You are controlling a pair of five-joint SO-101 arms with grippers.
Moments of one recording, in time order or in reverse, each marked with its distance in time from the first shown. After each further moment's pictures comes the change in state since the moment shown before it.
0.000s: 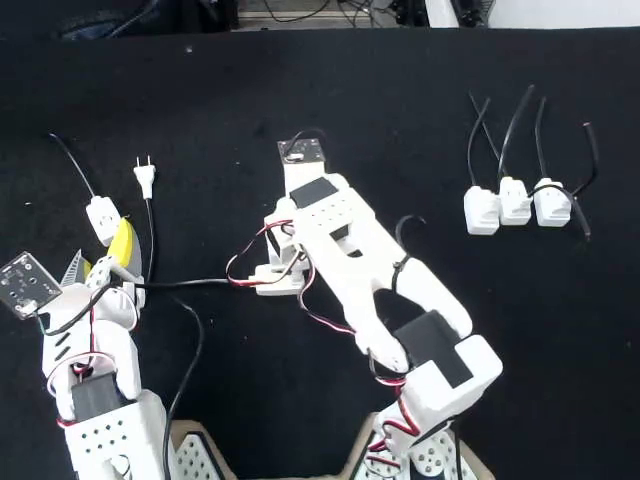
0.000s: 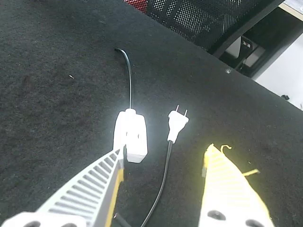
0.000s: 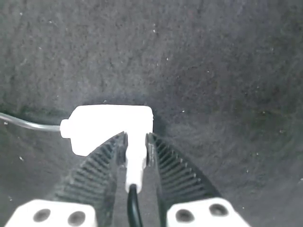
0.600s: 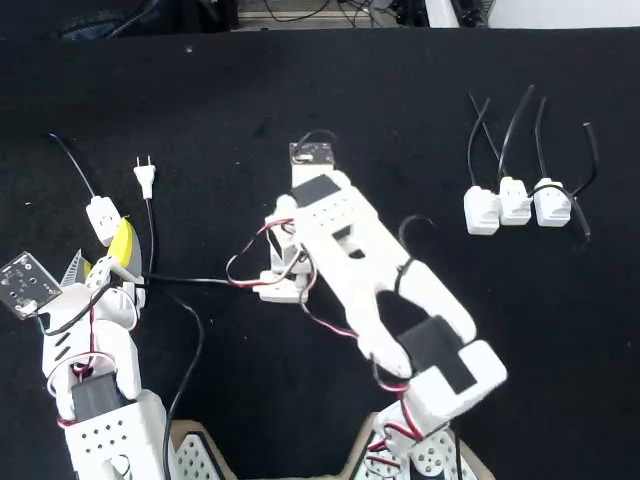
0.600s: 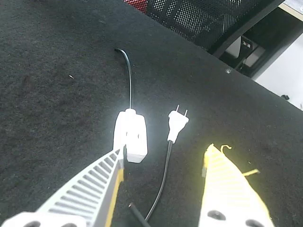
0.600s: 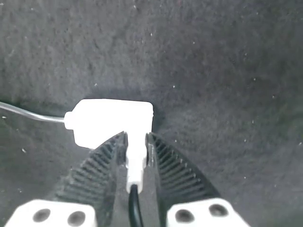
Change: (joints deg) left arm 0.0 0.0 0.0 0.0 0.0; right arm -0.2 -2.3 -1.2 6.6 -6.2
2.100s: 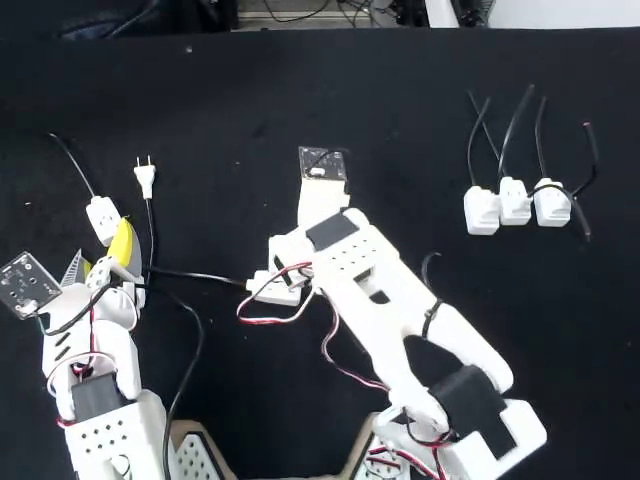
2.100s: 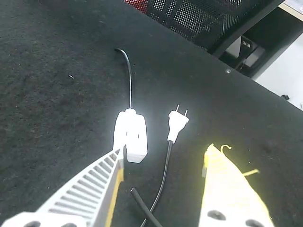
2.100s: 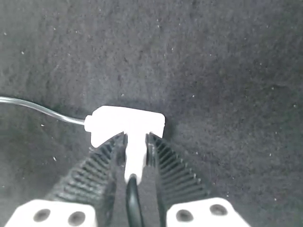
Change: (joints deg) left arm 0.0 0.0 0.0 0.0 0.0; right arm -2.1 -16.4 19.1 -16.6 -5.0
